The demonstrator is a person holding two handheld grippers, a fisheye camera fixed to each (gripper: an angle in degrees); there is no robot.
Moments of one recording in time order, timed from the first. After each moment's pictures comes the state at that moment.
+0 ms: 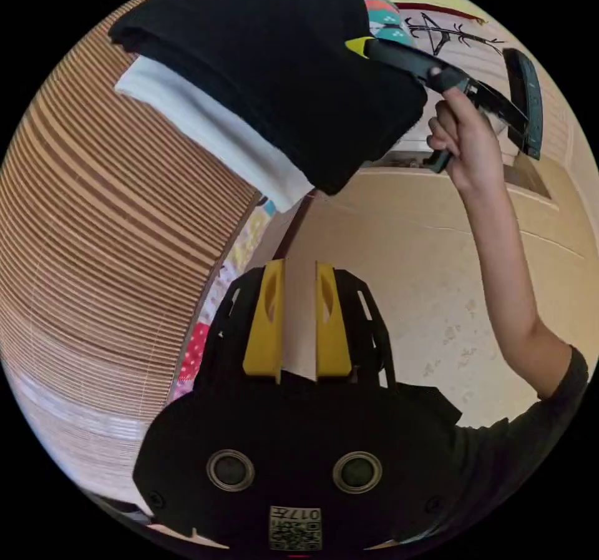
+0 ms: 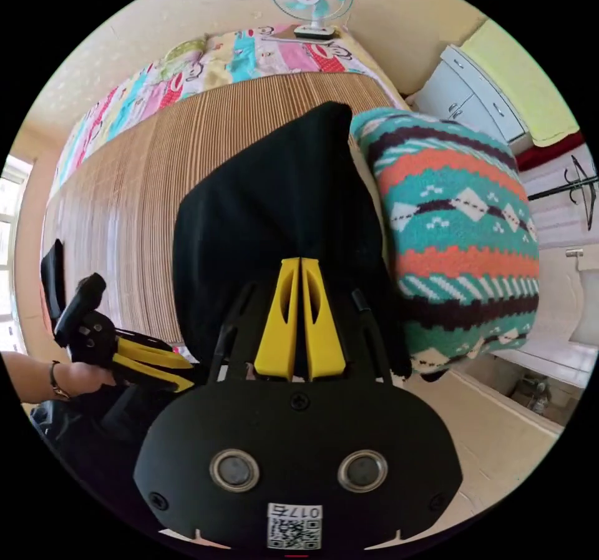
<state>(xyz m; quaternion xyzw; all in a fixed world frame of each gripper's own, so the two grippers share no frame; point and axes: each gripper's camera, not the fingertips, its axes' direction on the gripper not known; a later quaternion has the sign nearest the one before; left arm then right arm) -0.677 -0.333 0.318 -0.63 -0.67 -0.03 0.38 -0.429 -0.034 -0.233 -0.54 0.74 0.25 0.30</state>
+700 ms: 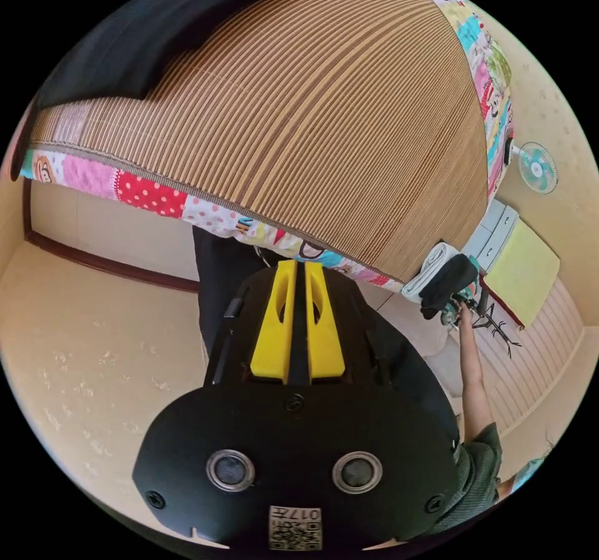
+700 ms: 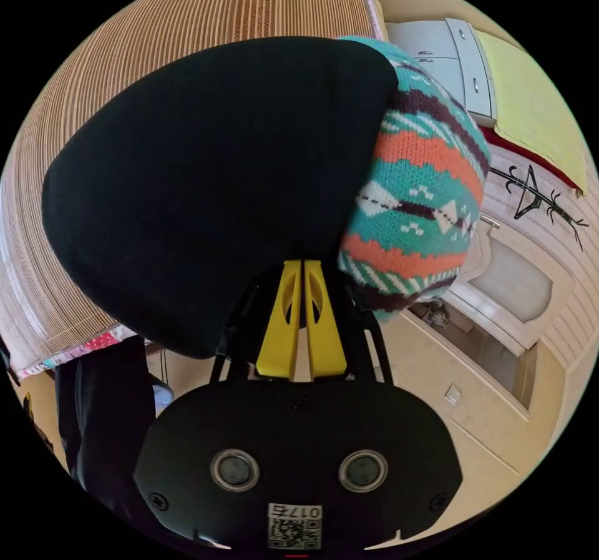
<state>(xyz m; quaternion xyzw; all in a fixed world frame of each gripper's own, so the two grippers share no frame) -0.140 -0.331 0.095 -0.06 -0.83 -0.14 0.53 -0.287 0.036 -0.231 -0.62 0.73 0.29 -0.04</state>
